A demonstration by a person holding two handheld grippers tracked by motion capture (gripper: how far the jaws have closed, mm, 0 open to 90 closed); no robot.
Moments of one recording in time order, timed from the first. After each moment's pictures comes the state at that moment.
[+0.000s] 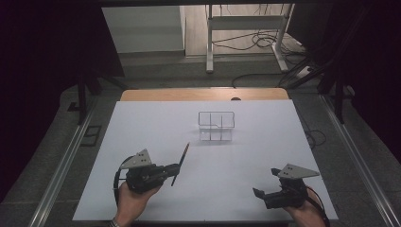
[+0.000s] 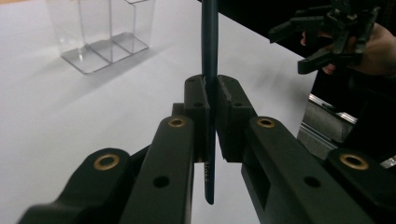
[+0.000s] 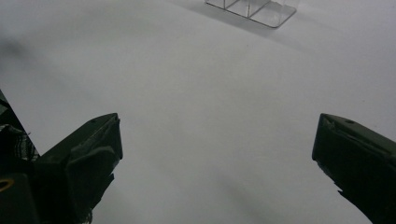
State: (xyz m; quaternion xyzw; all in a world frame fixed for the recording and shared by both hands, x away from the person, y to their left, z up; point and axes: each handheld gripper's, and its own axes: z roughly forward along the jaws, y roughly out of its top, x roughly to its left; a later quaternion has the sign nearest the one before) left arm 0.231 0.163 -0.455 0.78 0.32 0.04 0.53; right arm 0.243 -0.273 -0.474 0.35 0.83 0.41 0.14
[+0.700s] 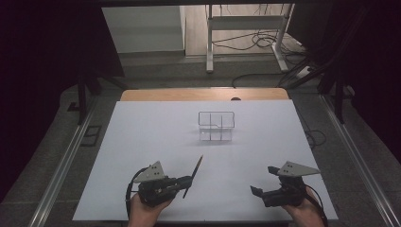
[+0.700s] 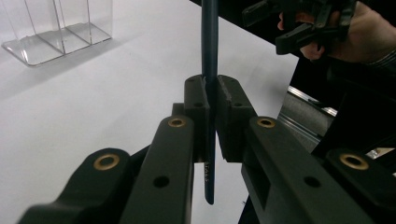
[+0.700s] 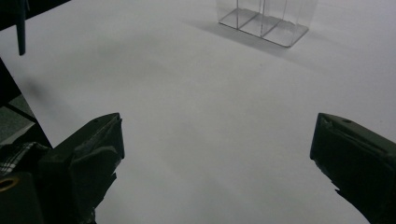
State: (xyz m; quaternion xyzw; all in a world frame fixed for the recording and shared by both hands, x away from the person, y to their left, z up) left arm 0.211 0.131 -0.468 0.79 0.31 0.03 0.53; right arm 0.243 -0.266 -0.462 0.35 0.82 0.44 0.12
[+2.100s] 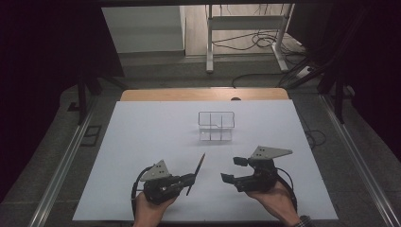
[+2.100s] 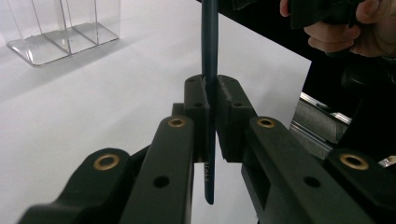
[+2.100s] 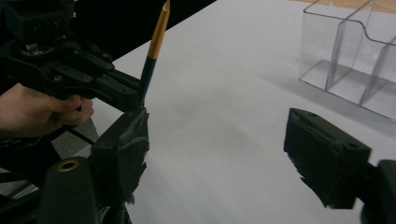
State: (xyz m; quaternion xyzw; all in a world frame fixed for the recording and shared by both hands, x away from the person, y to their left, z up) left arm 0.219 0.122 -0.477 0.78 0.32 0.04 0.54; right arm 0.265 -0.191 -0.430 0.30 0.81 0.50 0.03
